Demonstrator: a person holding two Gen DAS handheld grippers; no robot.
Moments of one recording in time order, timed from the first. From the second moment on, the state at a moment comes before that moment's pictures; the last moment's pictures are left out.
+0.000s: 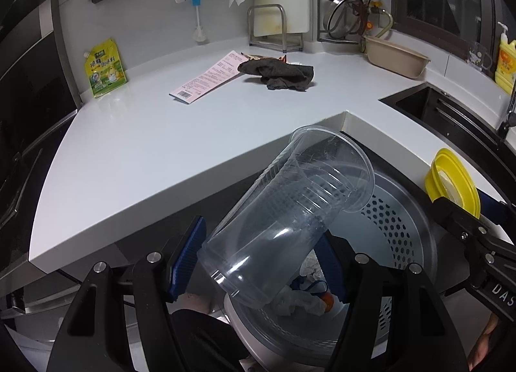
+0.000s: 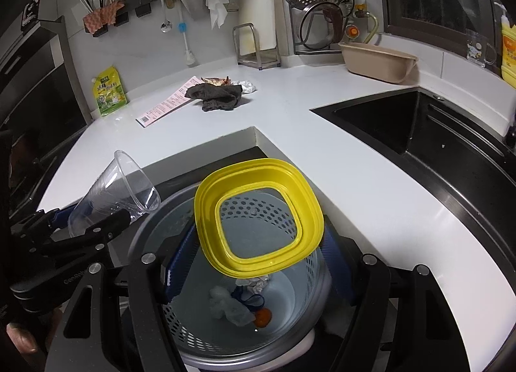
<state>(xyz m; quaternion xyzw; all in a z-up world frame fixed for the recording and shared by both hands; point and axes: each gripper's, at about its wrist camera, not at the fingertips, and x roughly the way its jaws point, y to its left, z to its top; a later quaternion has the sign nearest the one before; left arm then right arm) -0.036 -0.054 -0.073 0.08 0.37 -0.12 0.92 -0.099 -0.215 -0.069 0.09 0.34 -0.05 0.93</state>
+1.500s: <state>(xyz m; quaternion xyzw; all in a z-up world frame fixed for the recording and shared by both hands) -0.021 -0.053 -0.116 0.08 0.42 -0.13 0.90 -0.079 -0.223 -0.117 0.12 0.39 -0.04 0.91</state>
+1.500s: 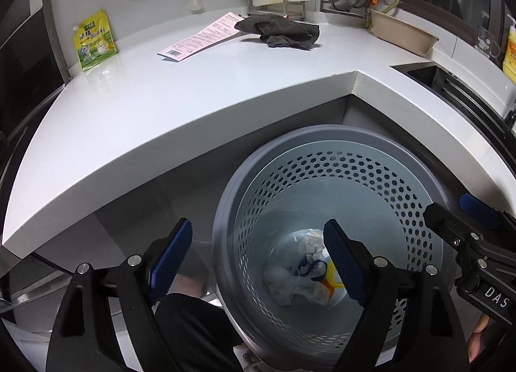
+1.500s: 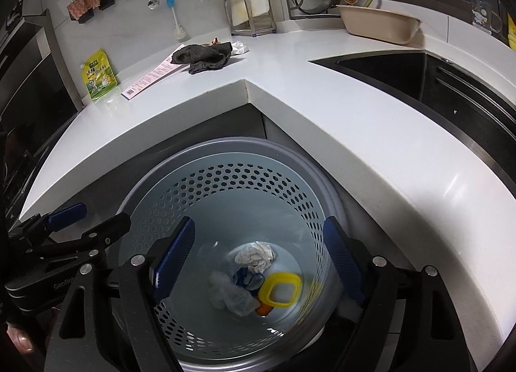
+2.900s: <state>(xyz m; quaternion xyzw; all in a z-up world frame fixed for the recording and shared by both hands) -0.016 -0.036 -0.074 0.05 0.37 -0.13 0.92 -0.075 -0.224 -0.086 0.13 0.34 -0.02 0.93</state>
